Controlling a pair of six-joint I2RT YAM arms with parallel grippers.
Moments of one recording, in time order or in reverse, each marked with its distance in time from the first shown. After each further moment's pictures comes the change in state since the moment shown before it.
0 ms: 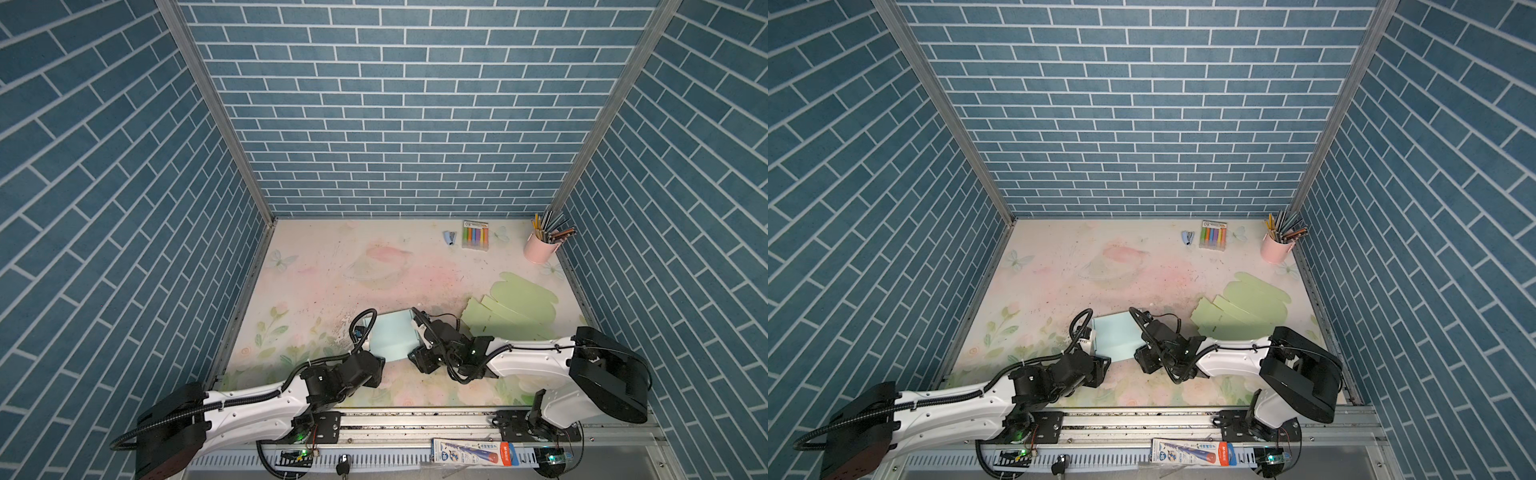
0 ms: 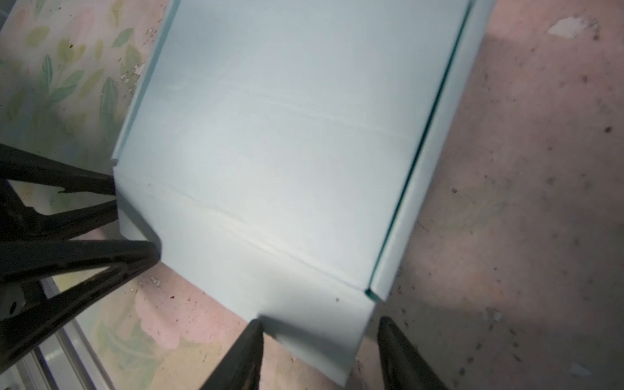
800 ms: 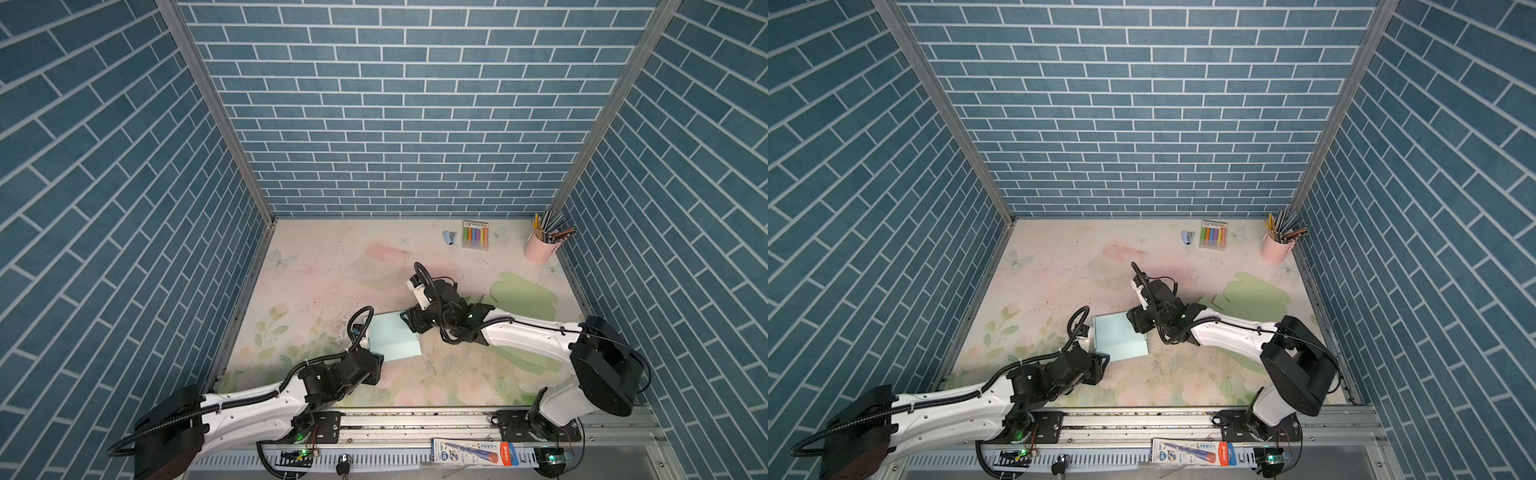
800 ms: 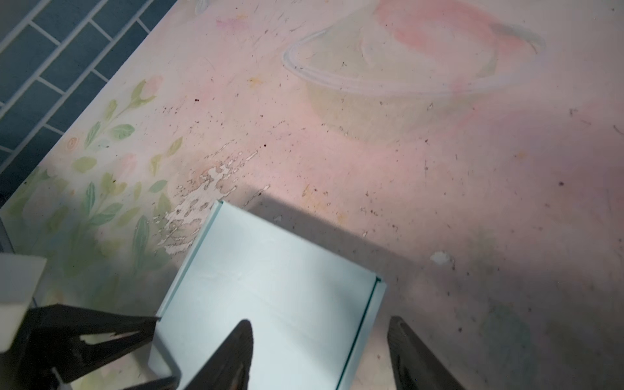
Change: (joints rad) left arm 0.031 -0.013 -0.003 0.002 0.002 0.021; right arm -0.191 0.105 0.315 -0.074 -0.047 -0.211
